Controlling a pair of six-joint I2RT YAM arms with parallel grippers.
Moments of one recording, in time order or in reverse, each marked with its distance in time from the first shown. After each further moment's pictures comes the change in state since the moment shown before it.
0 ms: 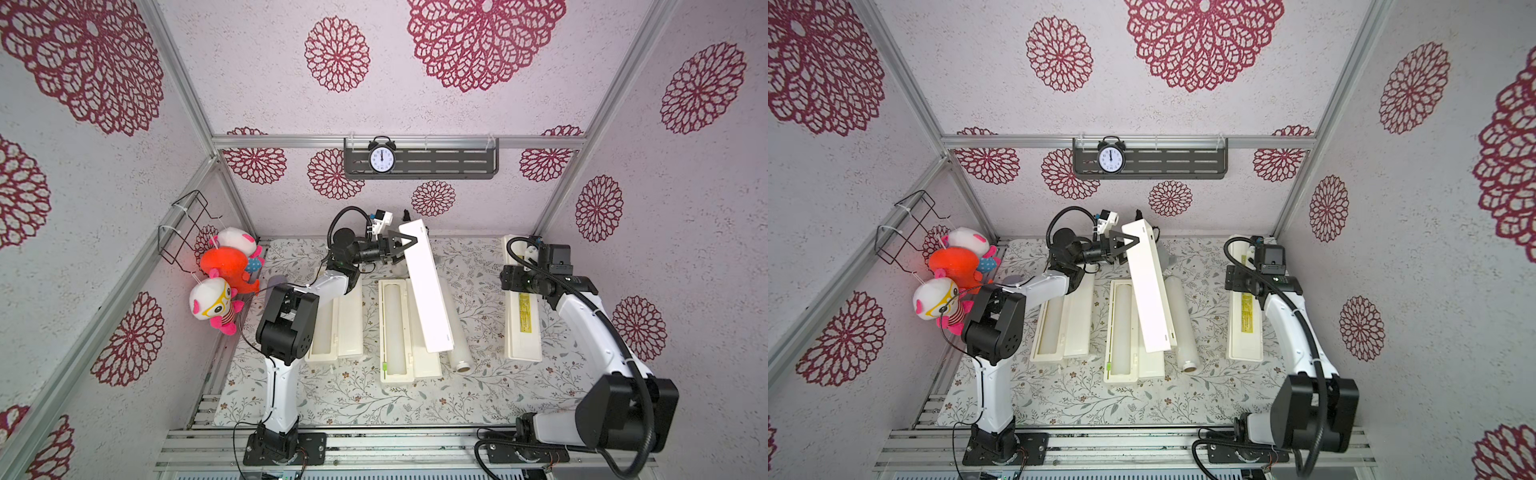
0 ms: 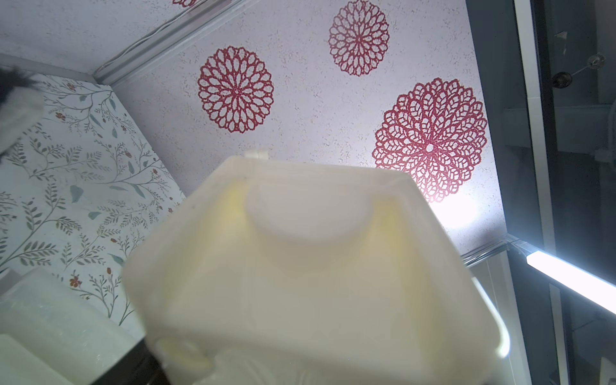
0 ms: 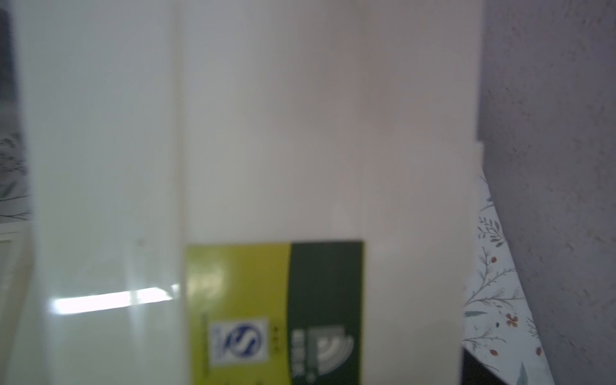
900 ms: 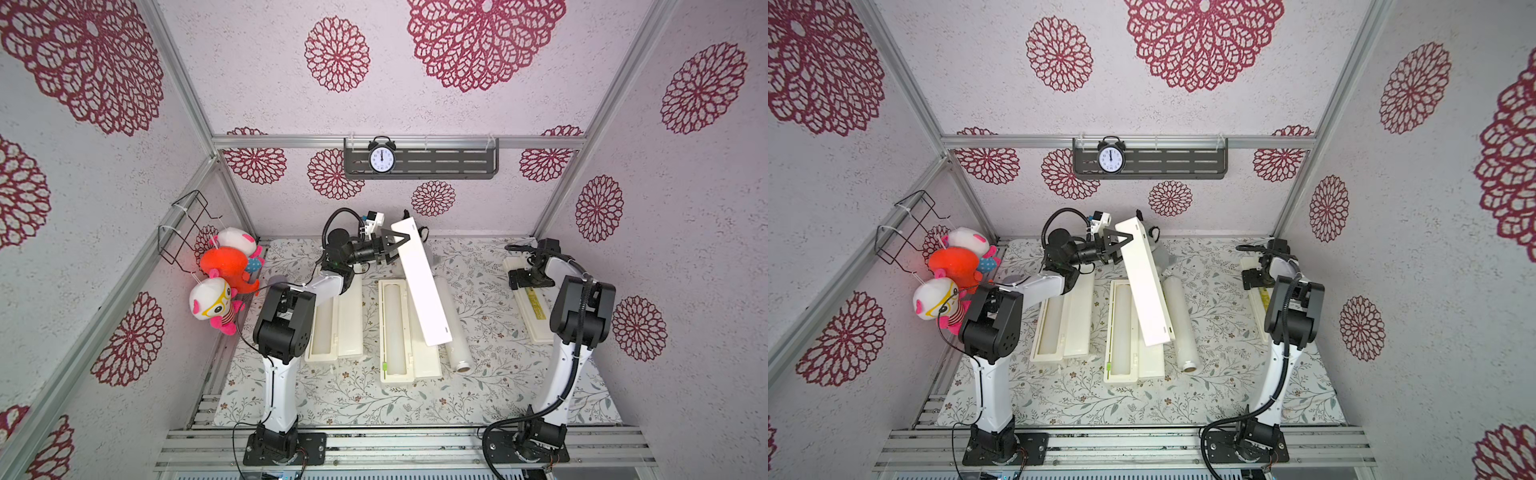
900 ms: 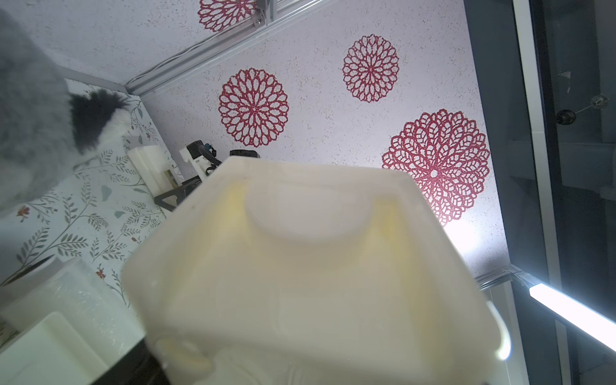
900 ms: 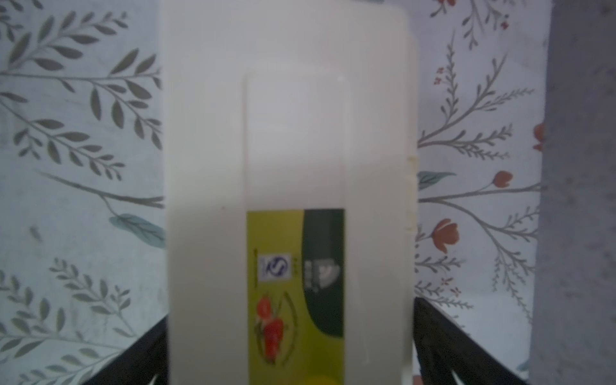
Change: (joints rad) left arm 0.044 0.000 -0.025 -0.016 -0.035 -0.025; right arm -0.174 0.816 0.549 -0.019 -0.013 -0.347
